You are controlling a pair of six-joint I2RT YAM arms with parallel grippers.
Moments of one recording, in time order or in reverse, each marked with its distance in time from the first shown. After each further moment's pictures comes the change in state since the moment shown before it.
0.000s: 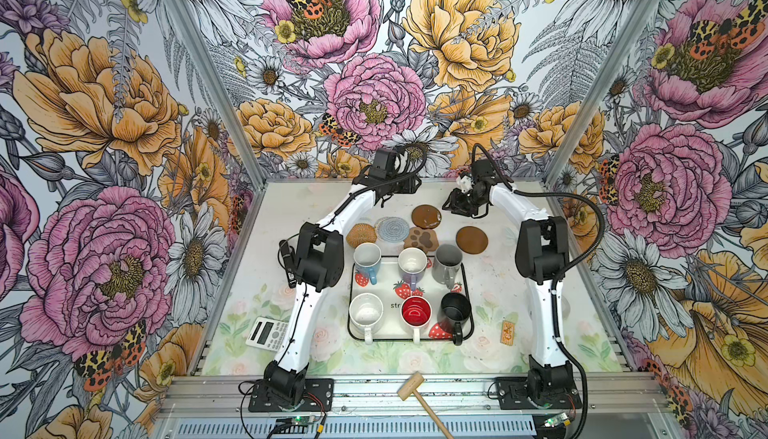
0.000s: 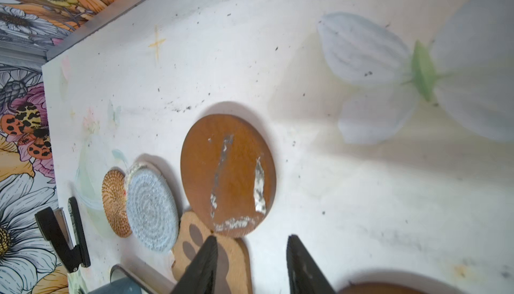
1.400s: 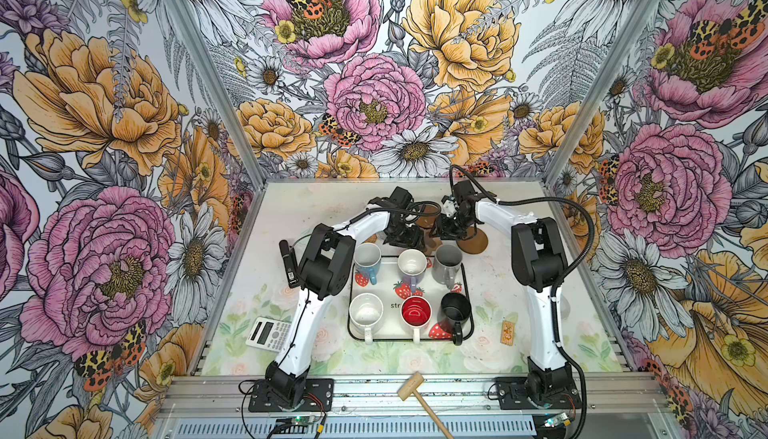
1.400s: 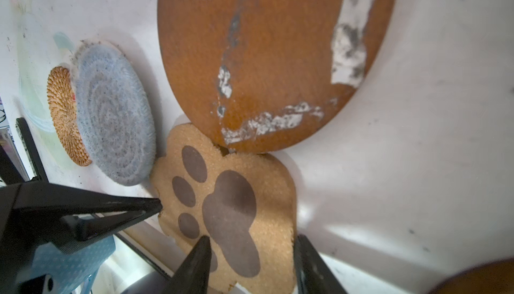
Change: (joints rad) left arm -0.124 -0.006 -0.296 -0.315 0.079 0.096; right arm 0.087 -0.042 -0.235 0.027 -0.019 -0.056
